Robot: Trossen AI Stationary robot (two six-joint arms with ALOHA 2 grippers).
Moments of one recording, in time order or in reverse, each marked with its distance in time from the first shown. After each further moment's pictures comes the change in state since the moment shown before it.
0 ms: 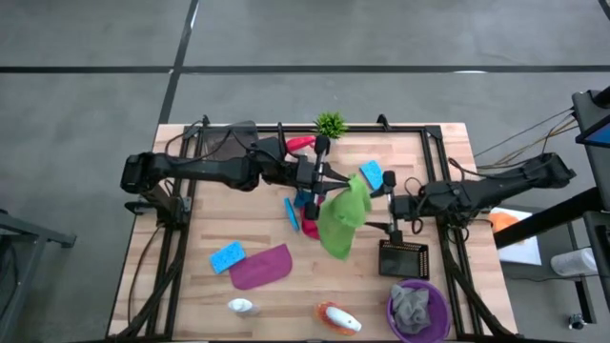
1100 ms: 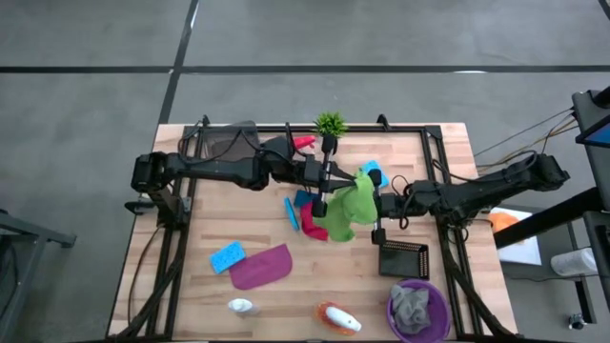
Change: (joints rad) left arm 0.031 0.073 0.000 0.108 0.057 -0.020; right arm -0.065 0.200 0.001 0.335 -0.046 -0.002
